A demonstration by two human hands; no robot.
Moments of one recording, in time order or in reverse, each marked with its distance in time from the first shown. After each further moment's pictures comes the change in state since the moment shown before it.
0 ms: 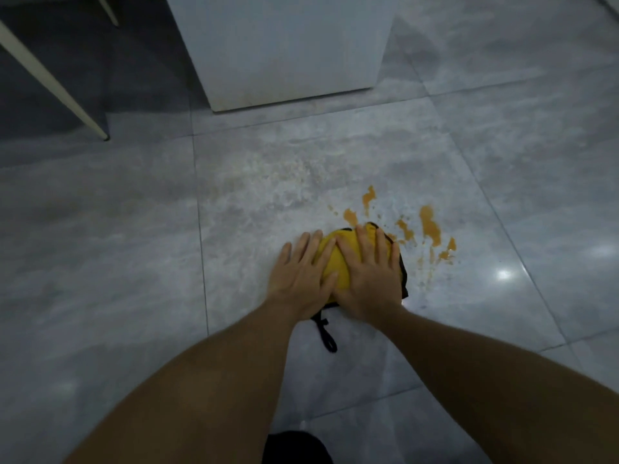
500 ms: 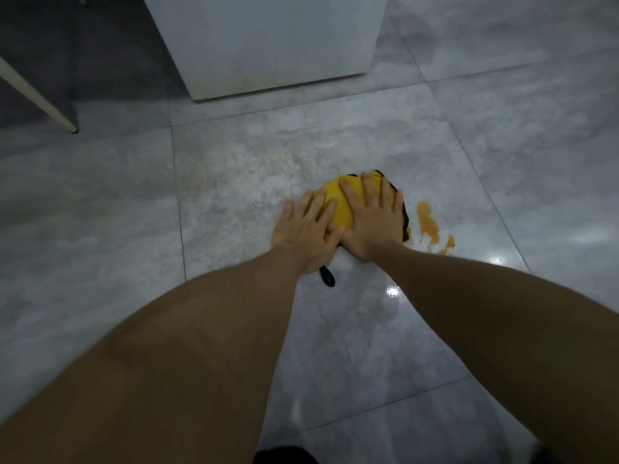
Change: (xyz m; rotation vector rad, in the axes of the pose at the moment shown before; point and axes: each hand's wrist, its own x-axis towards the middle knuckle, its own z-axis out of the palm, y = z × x) left_hand 0.080 -0.004 -0.034 0.025 -0.058 0.025; right_hand 0.106 0.041 -0.009 -0.081 -0.105 0.092
